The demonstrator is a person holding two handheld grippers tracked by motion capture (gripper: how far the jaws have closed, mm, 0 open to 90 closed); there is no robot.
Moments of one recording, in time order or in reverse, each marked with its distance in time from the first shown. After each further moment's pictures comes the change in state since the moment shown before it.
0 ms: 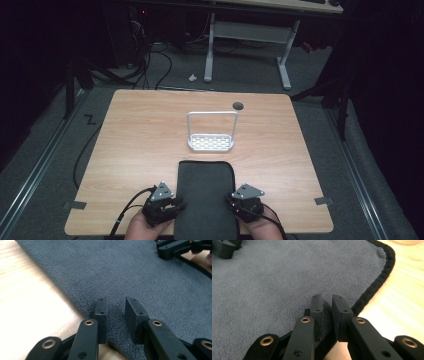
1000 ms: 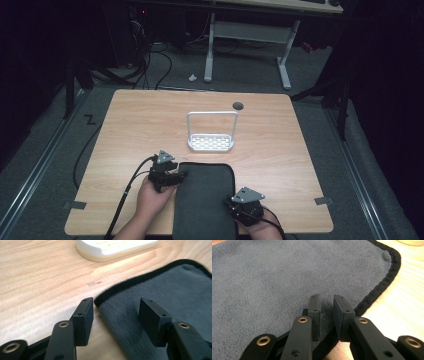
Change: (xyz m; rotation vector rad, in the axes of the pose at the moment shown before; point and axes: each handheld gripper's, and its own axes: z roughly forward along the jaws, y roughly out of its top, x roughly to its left) left arm 0.064 0.065 0.042 -0.032 0.206 -0.125; right arm 0.004 -0.004 -0.002 -0.009 0.022 -0.017
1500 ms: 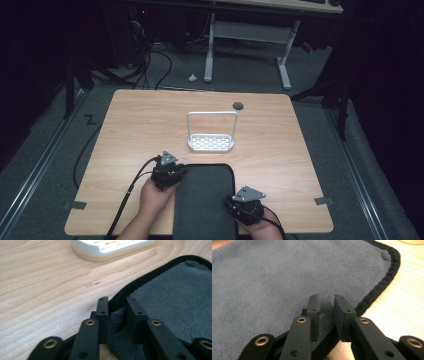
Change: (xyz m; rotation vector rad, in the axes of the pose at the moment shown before) left arm -0.001 -0.007 0.007 -0.031 -0.014 0.031; right arm -0.003 0.000 0.000 -0.007 0.021 0.022
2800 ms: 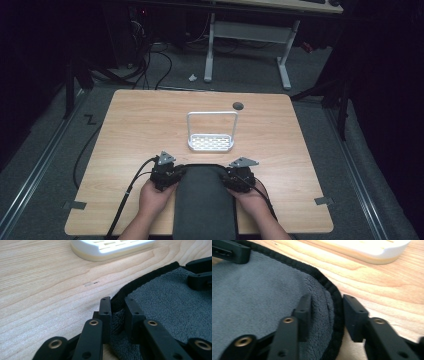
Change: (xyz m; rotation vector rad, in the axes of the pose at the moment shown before) left arm 0.002 -0.002 -0.001 -0.006 -0.025 -0.027; right arm -0.050 0.047 0.054 0.001 -0.075 0.191
